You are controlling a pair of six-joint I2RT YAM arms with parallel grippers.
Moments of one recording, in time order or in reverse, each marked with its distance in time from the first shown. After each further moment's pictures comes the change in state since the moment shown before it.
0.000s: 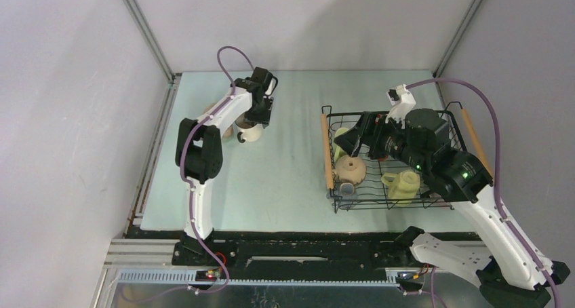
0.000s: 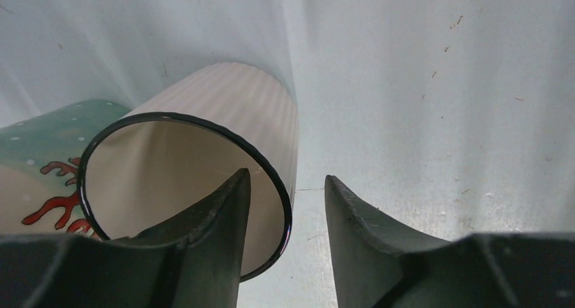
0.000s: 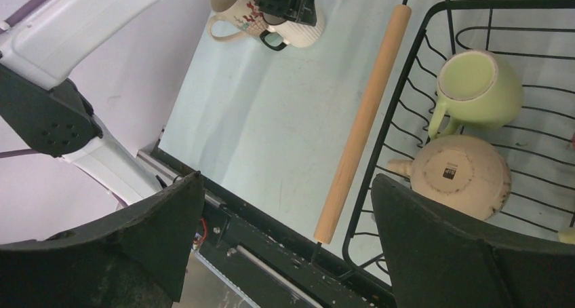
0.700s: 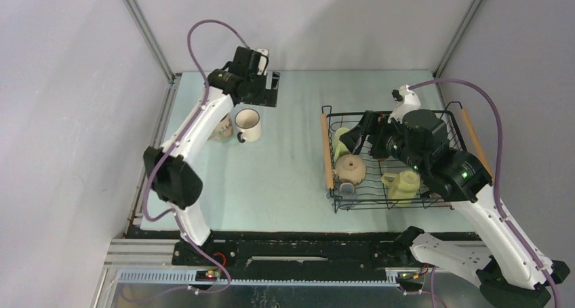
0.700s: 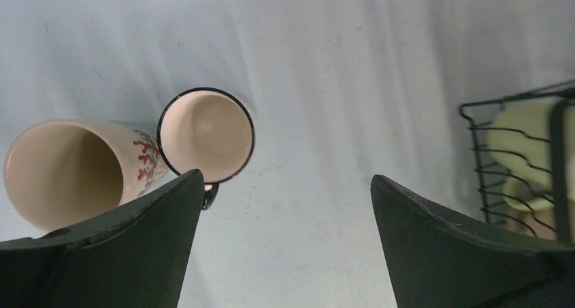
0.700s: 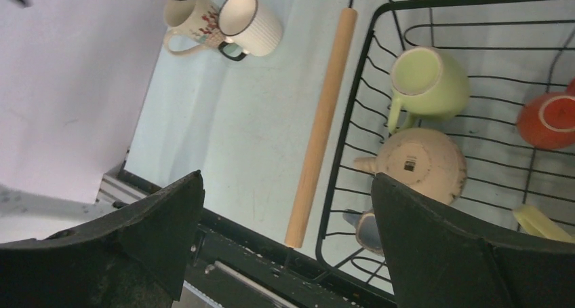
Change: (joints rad) left arm -0.043 -0.294 0.034 0.001 0.043 -0.002; right arm 0.004 0.008 0.000 -0.038 0.107 0.001
